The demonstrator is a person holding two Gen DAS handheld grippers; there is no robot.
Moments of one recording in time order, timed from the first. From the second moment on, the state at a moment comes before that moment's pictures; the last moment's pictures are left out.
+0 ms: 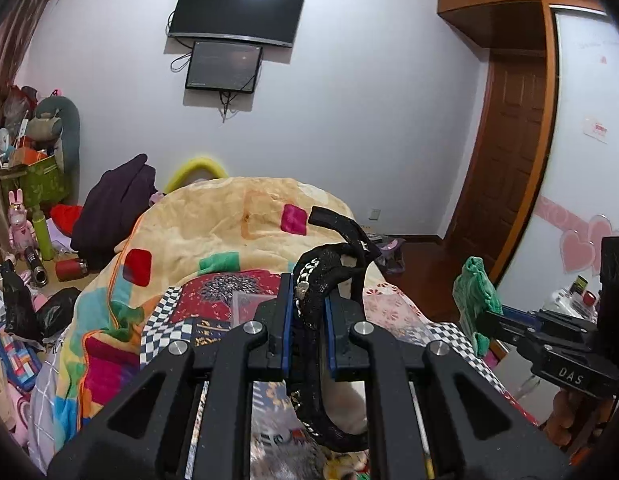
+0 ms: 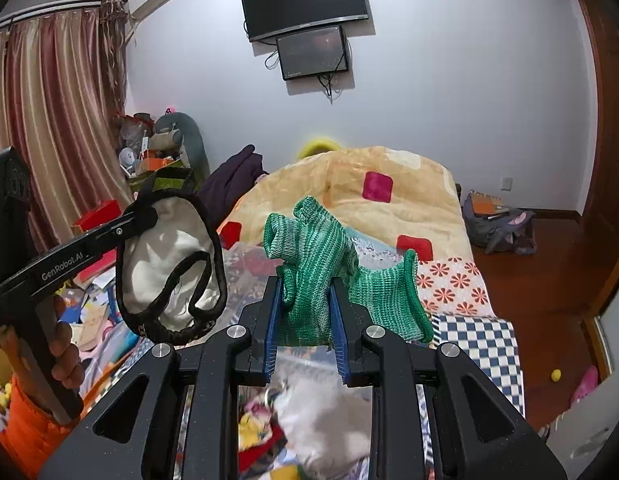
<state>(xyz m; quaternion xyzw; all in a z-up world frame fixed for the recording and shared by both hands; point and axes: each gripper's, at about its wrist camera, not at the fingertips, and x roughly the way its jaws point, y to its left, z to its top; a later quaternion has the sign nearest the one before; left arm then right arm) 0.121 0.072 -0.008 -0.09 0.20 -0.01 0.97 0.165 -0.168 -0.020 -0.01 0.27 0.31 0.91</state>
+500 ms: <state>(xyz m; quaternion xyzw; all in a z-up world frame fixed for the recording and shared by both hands) 0.198 0.086 -0.074 -0.11 0.29 -0.01 0.95 0.223 -0.132 -0.080 -0.05 0.36 0.30 0.88</state>
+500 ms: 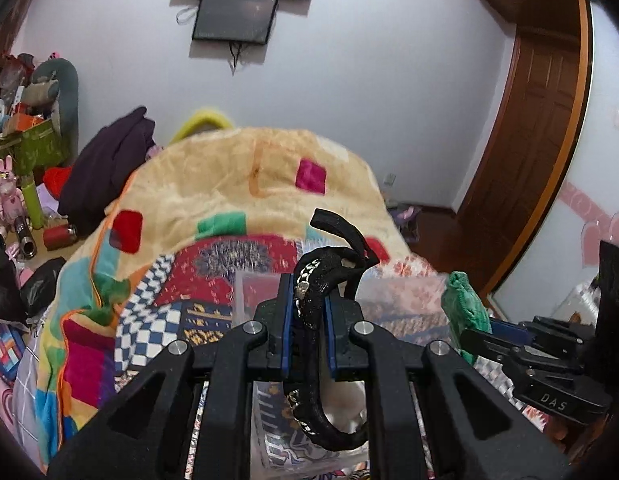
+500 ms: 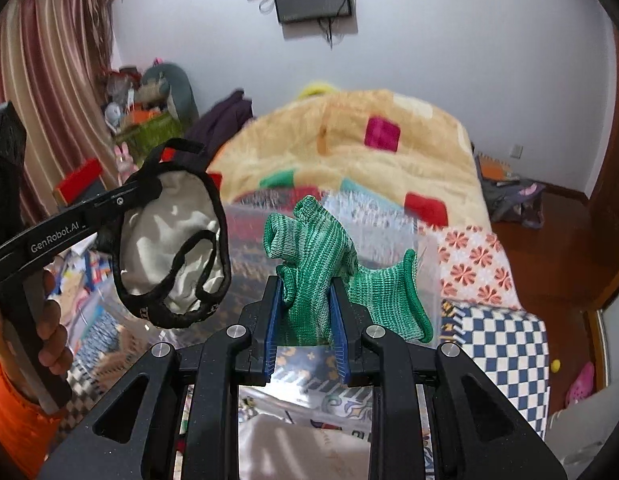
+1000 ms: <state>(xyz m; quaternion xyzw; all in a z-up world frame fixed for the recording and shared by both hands) 0.206 0.061 -0.100 -0.06 0.34 -0.02 0.94 0.225 -0.118 -0.103 -0.09 0.40 0.30 0.86</state>
